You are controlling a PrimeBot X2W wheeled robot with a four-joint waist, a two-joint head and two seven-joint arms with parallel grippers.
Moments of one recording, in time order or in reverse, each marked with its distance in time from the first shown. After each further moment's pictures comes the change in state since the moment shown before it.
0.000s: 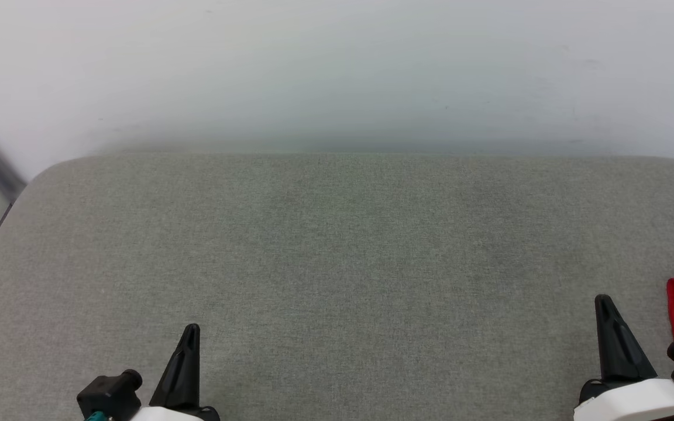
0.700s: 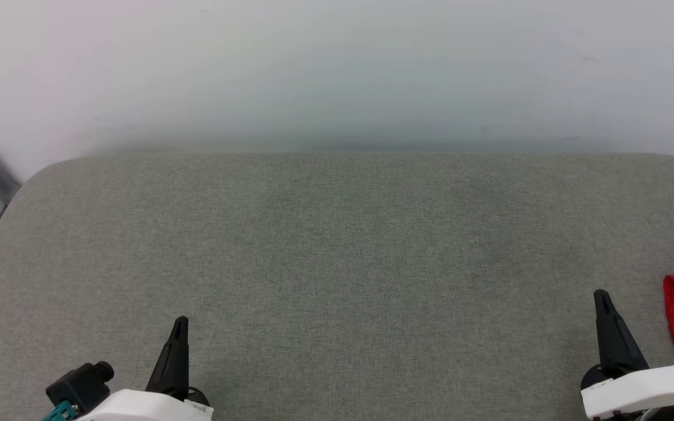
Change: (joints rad) left arm -0.050 0.001 0.026 0.037 -0.348 0.000 0.084; right arm -0.043 0.000 0.000 0.053 0.376 0.000 0.064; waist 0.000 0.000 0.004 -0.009
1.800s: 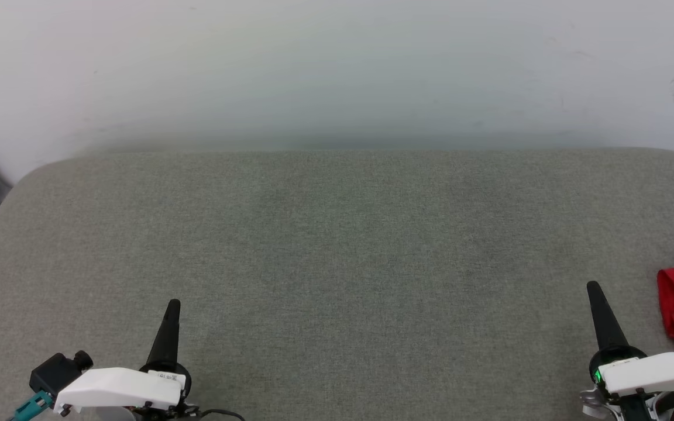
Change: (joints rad) left arm -0.070 -0.002 0.046 0.041 -0.431 -0.002 0.115; right arm -0.064 0.000 -0.001 0.077 0.476 0.000 0.086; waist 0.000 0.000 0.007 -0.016
